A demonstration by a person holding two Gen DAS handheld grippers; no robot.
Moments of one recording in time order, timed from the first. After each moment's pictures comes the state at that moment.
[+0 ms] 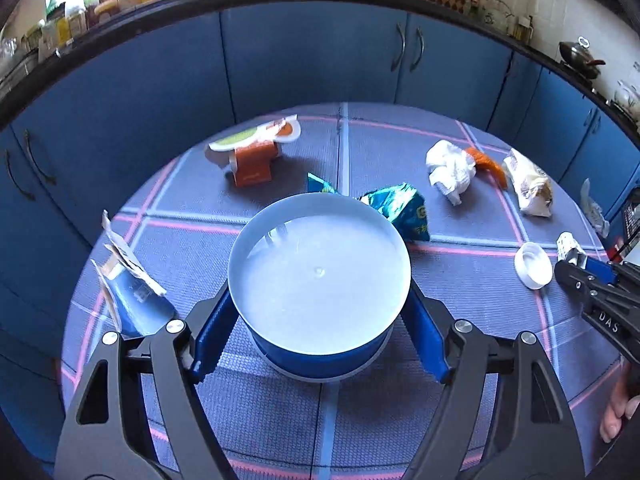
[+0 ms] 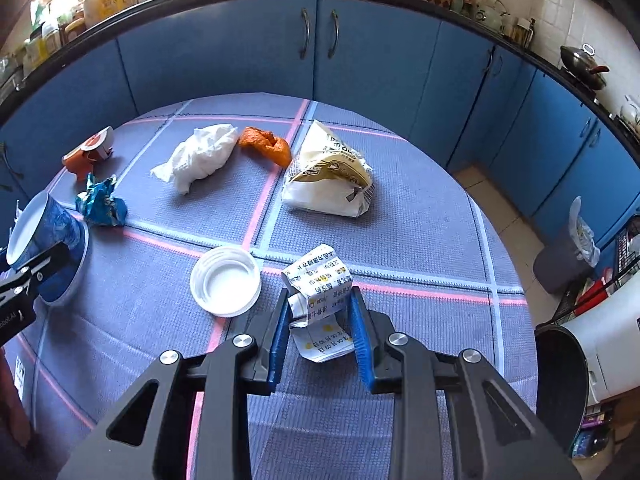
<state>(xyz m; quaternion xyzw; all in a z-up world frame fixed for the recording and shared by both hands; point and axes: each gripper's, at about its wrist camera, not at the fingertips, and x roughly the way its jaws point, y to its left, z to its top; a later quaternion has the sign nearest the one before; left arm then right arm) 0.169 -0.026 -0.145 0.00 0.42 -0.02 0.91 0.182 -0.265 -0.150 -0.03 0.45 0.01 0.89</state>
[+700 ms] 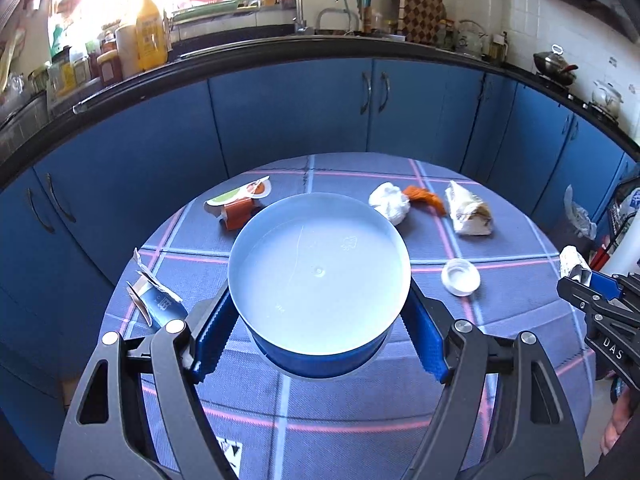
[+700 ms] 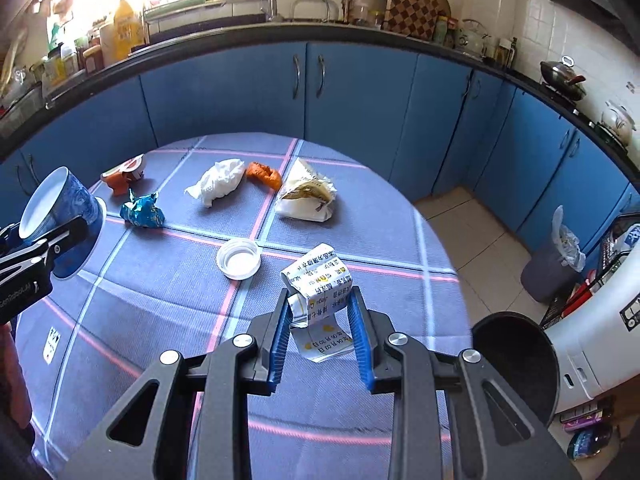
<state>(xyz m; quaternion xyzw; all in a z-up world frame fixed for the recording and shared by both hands) 0.116 -0.060 -0.087 0.02 0.36 -0.04 0.93 0.110 -0.284 -0.094 -0.02 0.40 0.00 0.92</state>
